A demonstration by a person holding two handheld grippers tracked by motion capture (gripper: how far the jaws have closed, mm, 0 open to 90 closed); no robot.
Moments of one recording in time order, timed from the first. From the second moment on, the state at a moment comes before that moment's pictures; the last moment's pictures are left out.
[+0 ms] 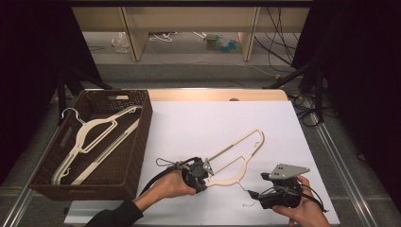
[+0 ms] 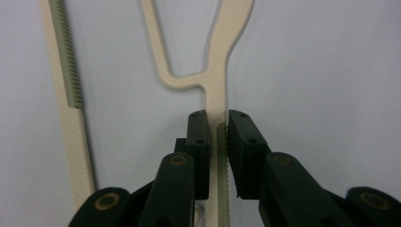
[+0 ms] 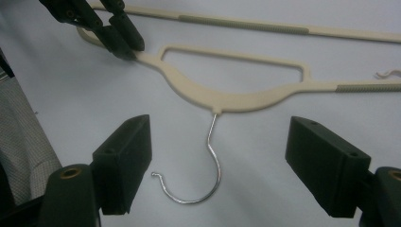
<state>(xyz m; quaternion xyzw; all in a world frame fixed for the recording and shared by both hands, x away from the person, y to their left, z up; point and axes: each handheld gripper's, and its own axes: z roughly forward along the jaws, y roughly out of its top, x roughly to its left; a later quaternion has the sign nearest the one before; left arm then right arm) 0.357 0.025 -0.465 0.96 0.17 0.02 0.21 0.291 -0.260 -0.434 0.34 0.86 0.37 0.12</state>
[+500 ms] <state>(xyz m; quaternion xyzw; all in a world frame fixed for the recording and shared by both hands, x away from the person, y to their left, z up) 0.363 0.031 -0.463 0.97 0.17 0.02 0.18 0.291 -0.255 -0.436 0.33 0.86 0.37 0.11</state>
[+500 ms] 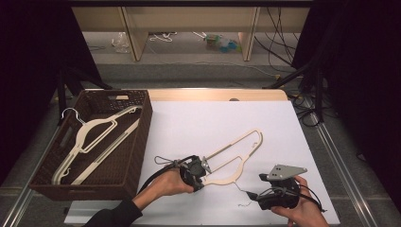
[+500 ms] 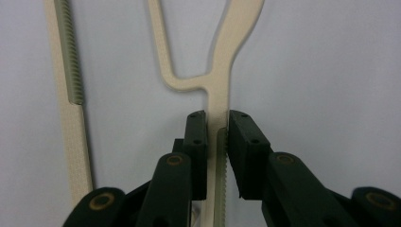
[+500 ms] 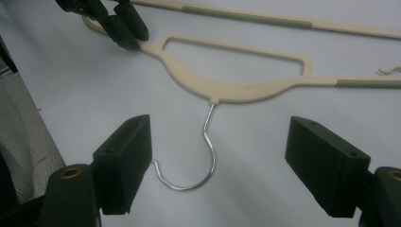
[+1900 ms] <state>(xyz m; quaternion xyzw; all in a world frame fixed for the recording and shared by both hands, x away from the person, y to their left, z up) 0.367 0.064 -0.431 0.94 0.19 -0.02 0.27 0.346 -0.242 -0.464 0.22 0.89 0.32 0.23</state>
